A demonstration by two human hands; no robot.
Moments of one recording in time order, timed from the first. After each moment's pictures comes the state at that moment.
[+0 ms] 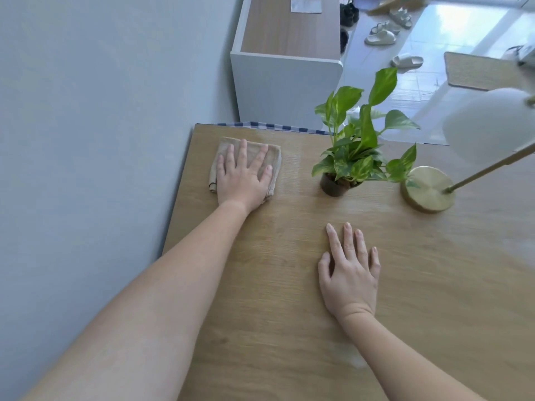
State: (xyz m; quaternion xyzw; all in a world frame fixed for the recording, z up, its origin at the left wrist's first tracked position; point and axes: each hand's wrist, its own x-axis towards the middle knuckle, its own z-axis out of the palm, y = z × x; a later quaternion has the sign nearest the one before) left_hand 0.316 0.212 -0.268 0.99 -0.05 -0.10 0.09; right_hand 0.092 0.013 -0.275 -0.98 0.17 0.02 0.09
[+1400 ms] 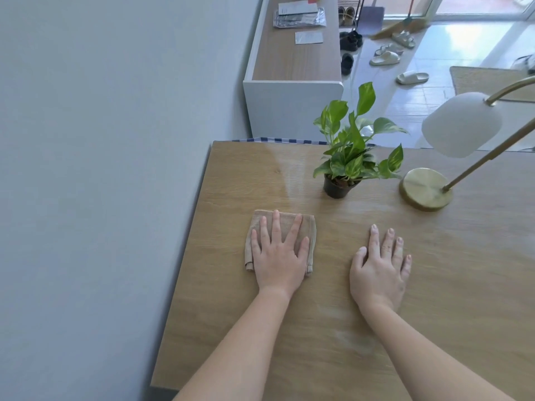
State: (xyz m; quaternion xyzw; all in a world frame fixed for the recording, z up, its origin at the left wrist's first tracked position) left_hand 0.130 0.168 -0.276 0.99 -0.04 -0.05 0.15; right_hand 0.077 -0.020 -0.274 -0.94 0.30 0.01 0.12
